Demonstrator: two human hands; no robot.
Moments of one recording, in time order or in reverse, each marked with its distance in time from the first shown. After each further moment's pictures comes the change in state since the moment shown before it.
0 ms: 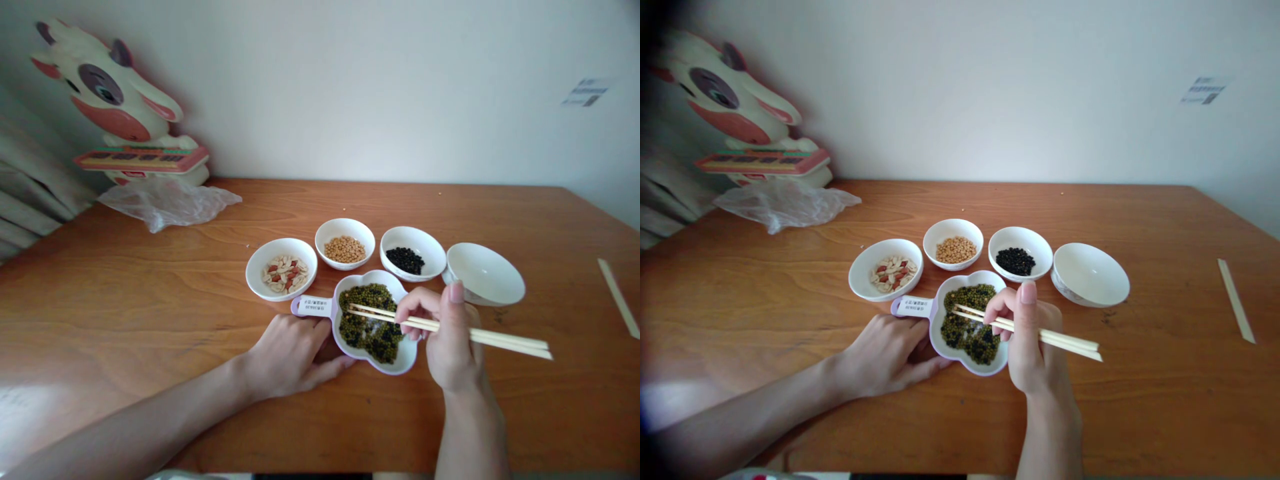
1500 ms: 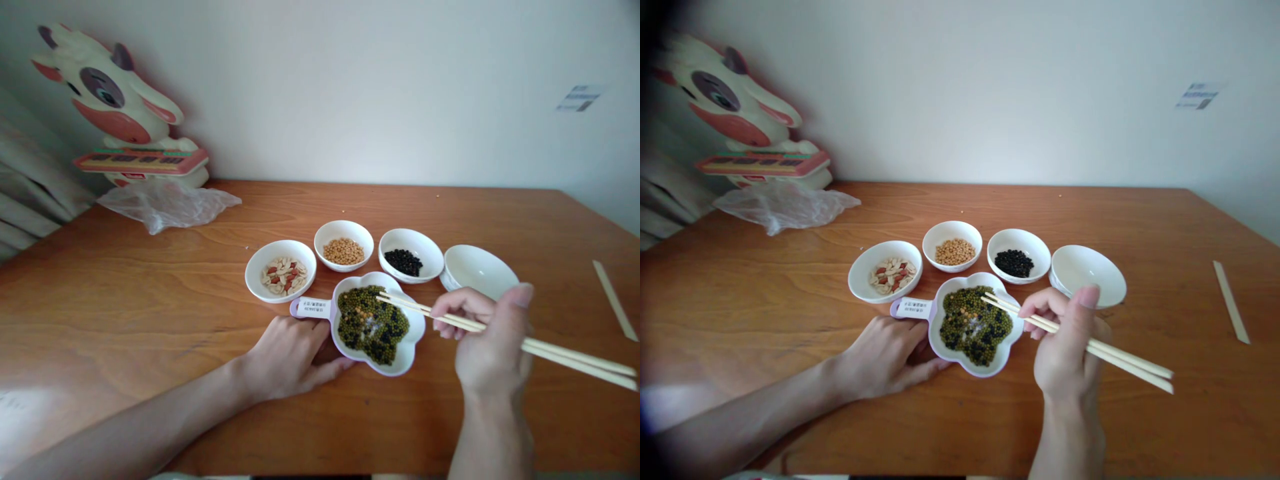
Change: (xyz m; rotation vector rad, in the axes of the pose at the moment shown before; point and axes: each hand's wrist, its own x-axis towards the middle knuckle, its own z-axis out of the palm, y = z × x) left_hand 0.001 0.001 -0.003 -0.014 -0.027 -0.032; right_hand 0.007 0.001 -0.028 -0.057 0.310 -0.039
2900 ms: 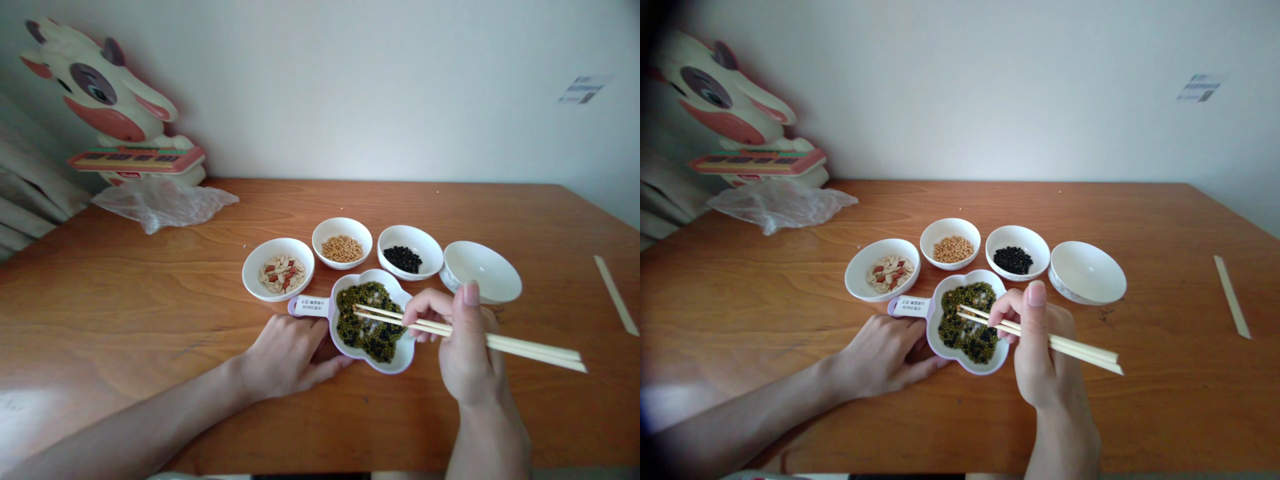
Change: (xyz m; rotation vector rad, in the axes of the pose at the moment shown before) left_hand 0.000 0.000 0.002 0.020 0.017 0.028; right_hand -0.013 -0.009 0.010 0.014 -0.308 -0.048
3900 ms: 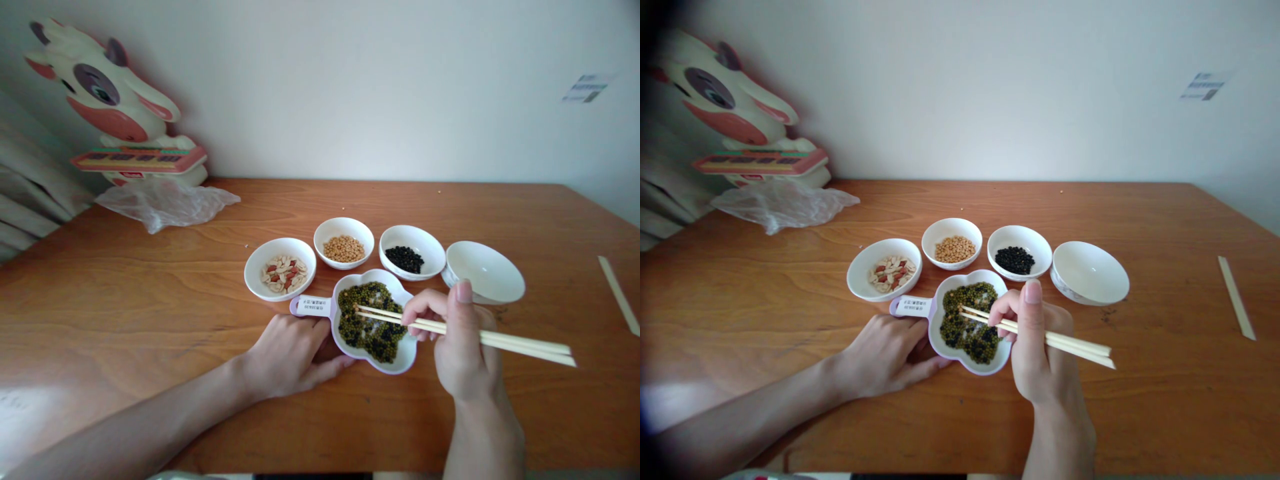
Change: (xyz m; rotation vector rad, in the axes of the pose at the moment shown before) left_hand 0.000 -0.001 0.001 0.001 0.030 0.009; right_hand -0.001 -0.002 0.006 -0.027 0.043 0.021
